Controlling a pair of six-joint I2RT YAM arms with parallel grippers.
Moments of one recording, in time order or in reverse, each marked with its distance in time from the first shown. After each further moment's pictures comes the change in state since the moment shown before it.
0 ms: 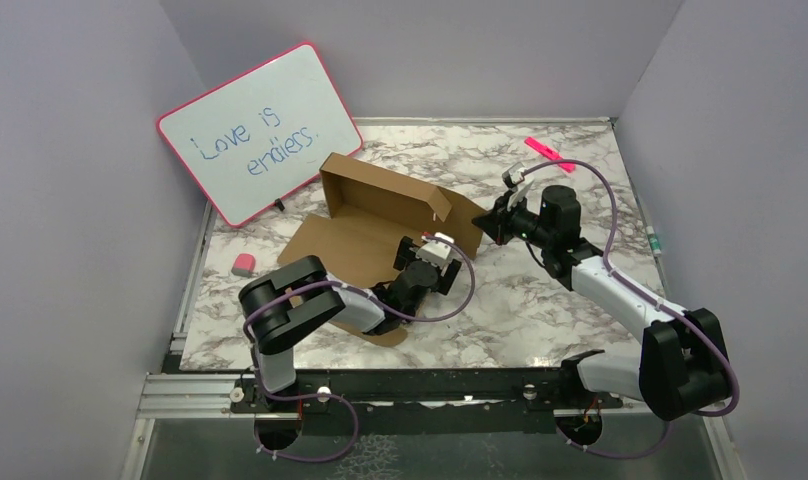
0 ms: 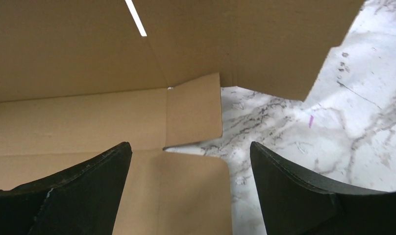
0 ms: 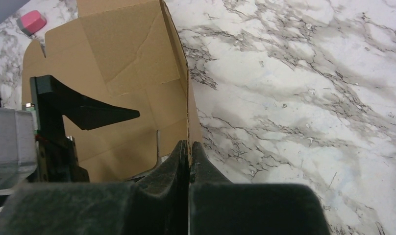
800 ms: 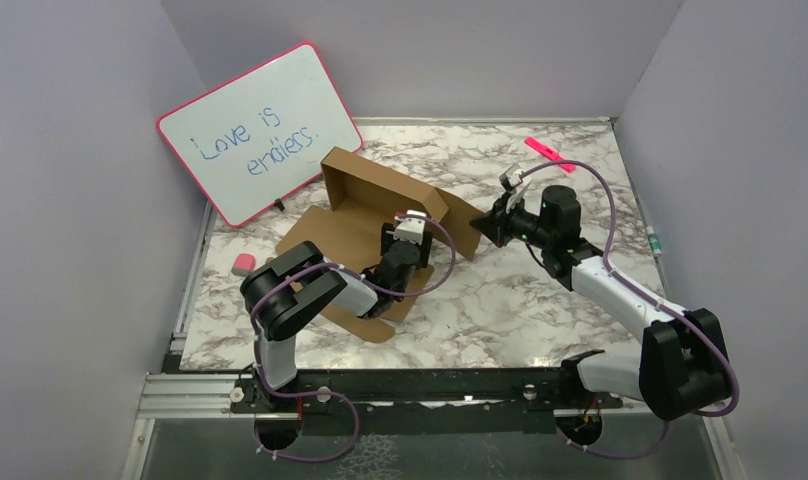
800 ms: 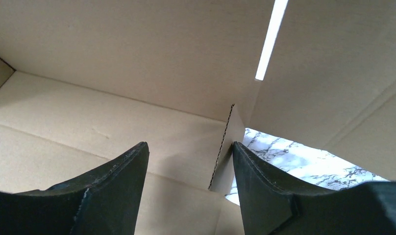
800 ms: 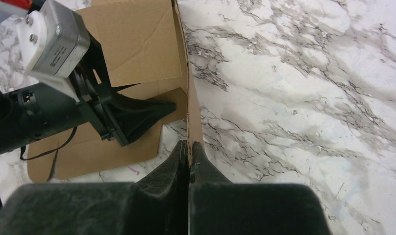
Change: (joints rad) left arm 0.156 0.084 0.027 0.110 -0.054 -0.039; right arm 0.000 -0.001 0.000 0.001 -0.062 -0.035
